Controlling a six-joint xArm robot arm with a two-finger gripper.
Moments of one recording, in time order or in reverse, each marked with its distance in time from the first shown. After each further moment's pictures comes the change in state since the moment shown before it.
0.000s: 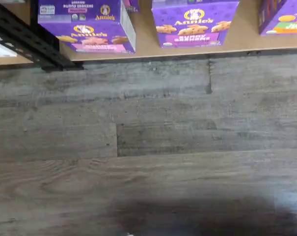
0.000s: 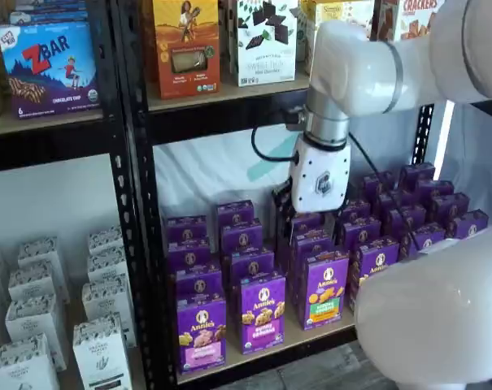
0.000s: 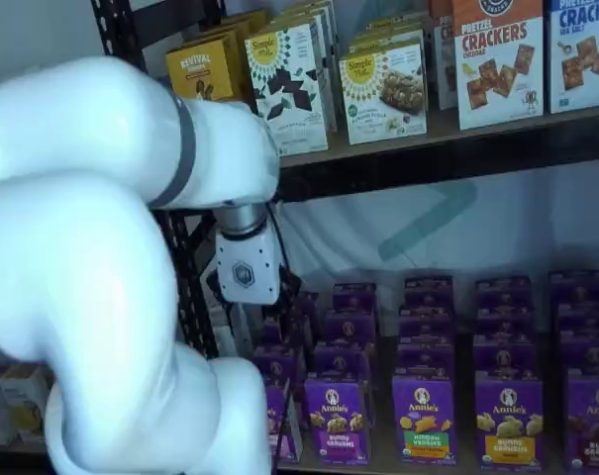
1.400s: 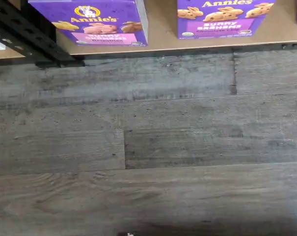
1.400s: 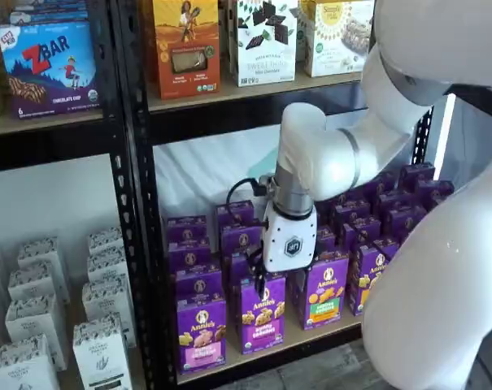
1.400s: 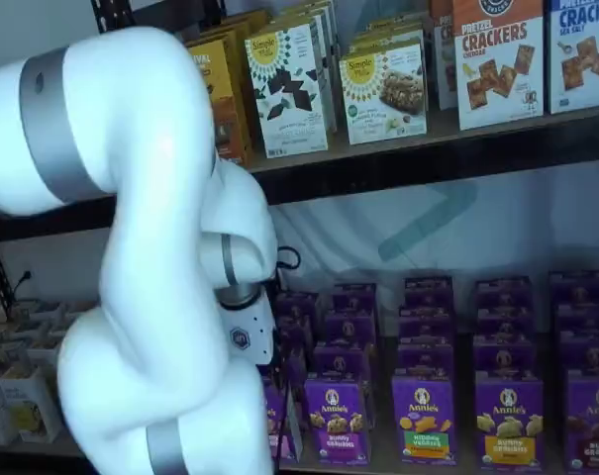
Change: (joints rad) arm 0.159 0.389 0.088 0.000 -0.492 0.122
